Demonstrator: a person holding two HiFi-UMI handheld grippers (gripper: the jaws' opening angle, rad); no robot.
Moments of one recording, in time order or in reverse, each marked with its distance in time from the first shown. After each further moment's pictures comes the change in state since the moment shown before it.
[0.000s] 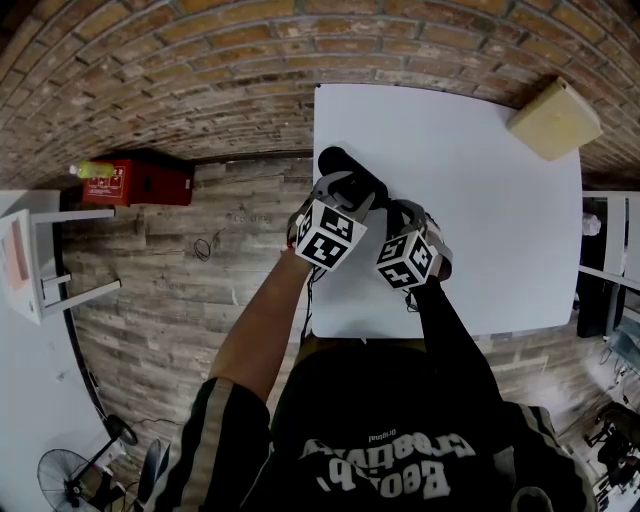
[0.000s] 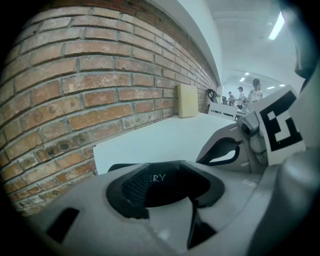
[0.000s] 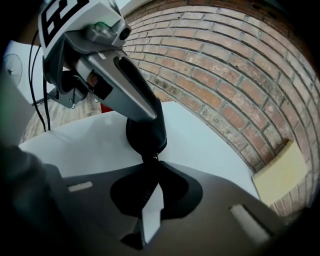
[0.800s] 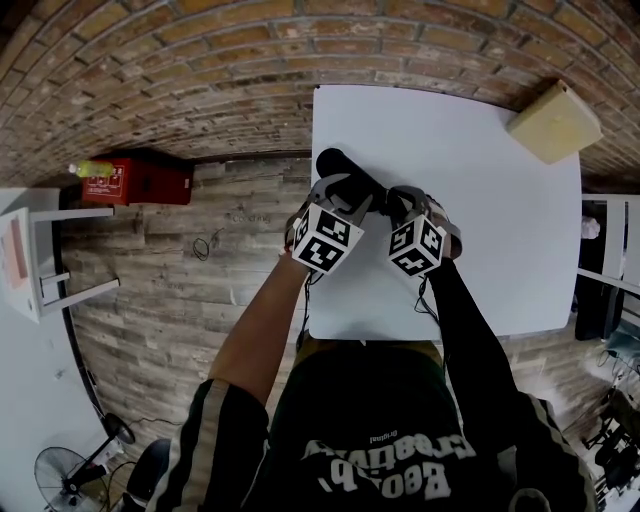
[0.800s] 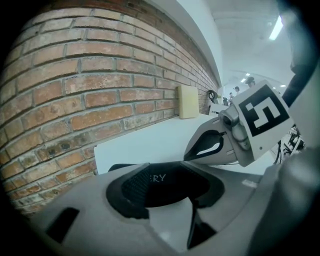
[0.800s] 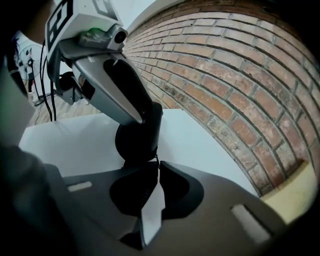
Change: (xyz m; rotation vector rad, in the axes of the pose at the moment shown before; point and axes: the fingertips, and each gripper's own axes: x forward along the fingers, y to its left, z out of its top) left arm -0.001 0.001 0.000 -0.013 -0.013 0.006; right arm 0.015 -0.018 0.017 -0.148 -0.089 0.099
